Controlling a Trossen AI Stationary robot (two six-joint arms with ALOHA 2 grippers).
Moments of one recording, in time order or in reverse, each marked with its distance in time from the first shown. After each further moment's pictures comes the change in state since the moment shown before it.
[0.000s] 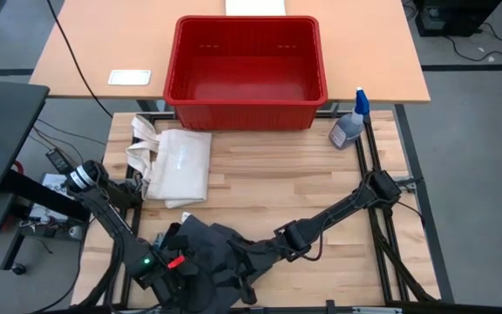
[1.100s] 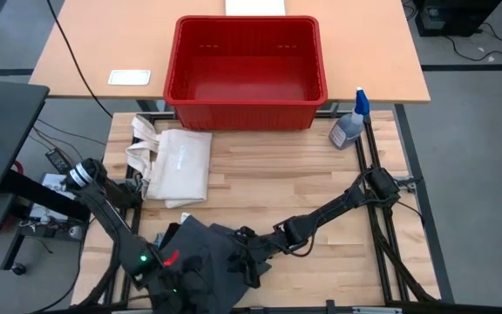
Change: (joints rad) left arm 0.000 -0.041 0.074 0.428 0.040 0.074; right arm -0.055 -0.001 -0.286 0.040 -0.025 0.168
